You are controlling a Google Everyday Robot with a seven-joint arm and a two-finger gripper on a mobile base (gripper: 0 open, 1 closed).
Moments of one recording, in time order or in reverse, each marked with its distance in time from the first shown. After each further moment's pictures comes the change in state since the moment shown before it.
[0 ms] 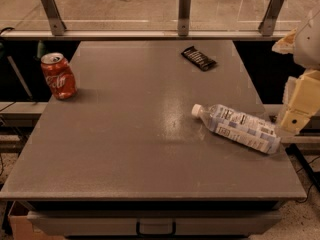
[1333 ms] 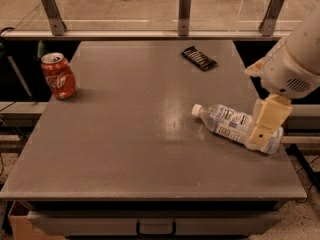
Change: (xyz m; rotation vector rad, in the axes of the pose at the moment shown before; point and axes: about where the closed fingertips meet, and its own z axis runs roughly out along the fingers) arm -0.015 0.001 0.072 -0.067 -0.091 -0.016
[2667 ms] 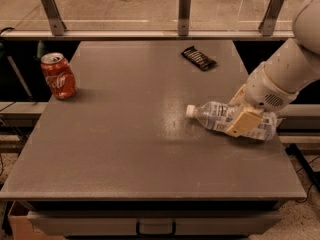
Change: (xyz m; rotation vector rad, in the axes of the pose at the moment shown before) arm 0.011 -0.013 0.071 -0.081 -0.062 0.057
